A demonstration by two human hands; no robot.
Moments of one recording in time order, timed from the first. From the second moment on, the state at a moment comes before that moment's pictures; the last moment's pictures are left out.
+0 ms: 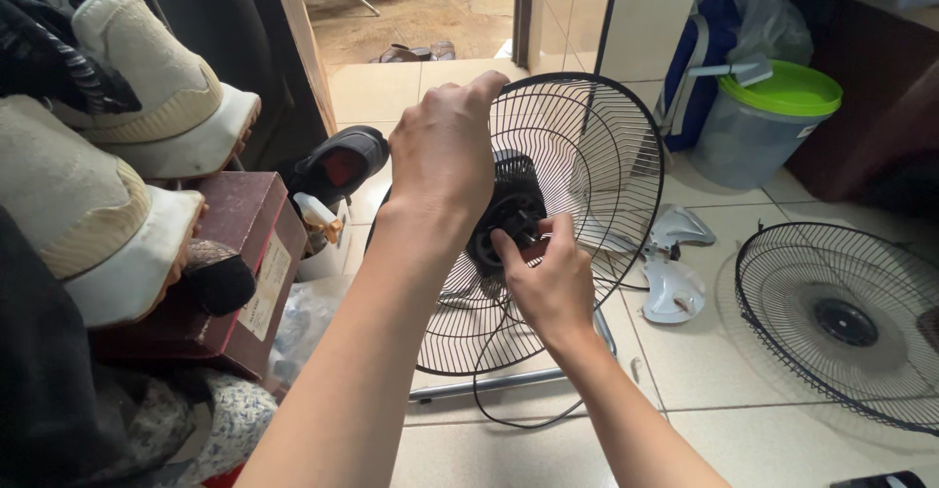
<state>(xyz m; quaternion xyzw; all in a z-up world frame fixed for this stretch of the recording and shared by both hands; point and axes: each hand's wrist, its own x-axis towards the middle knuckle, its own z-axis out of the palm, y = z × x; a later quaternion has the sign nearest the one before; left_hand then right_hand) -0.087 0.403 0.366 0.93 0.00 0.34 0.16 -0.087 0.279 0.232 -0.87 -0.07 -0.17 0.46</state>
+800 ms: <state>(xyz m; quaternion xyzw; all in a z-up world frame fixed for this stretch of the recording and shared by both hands) -0.082 0.398 0.374 0.93 0.02 0.32 0.16 -0.081 0.259 0.256 -0.85 -0.26 -0.28 0.37</state>
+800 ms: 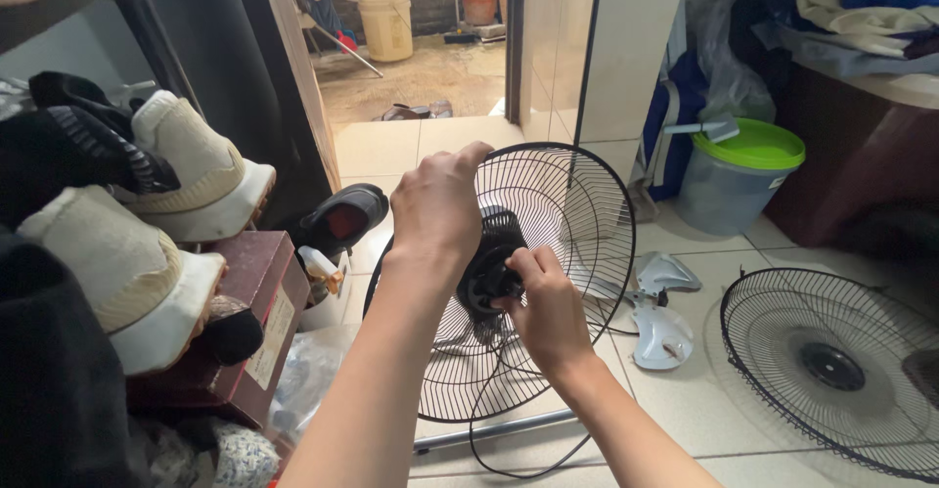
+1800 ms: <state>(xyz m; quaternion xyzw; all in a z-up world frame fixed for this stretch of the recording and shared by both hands) -0.081 0.398 0.370 0.93 0.01 0.33 0.15 -0.063 0.280 0.243 -0.82 0.01 -0.09 0.56</state>
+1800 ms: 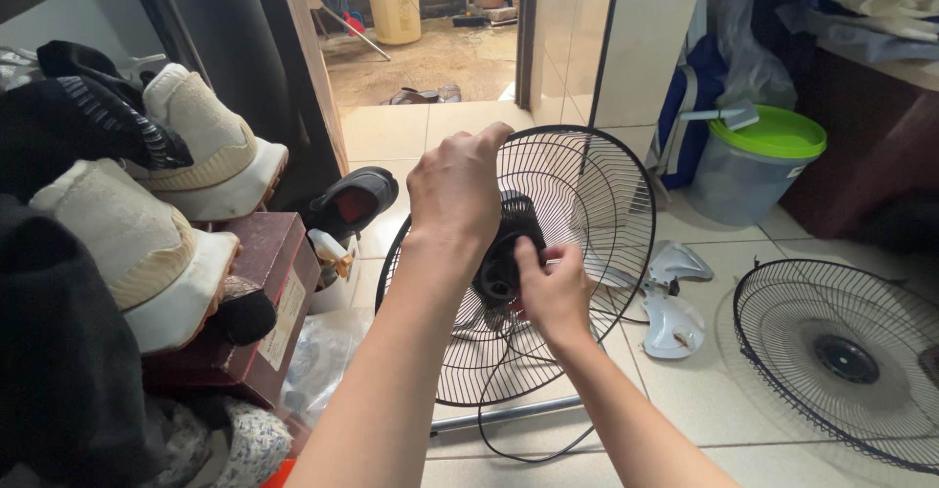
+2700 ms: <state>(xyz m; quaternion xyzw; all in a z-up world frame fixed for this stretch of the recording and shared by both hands) -0.066 0.398 0.344 0.88 0.00 0.47 0.04 -0.069 0.271 0.229 -0.91 -0.04 -0.08 0.40</state>
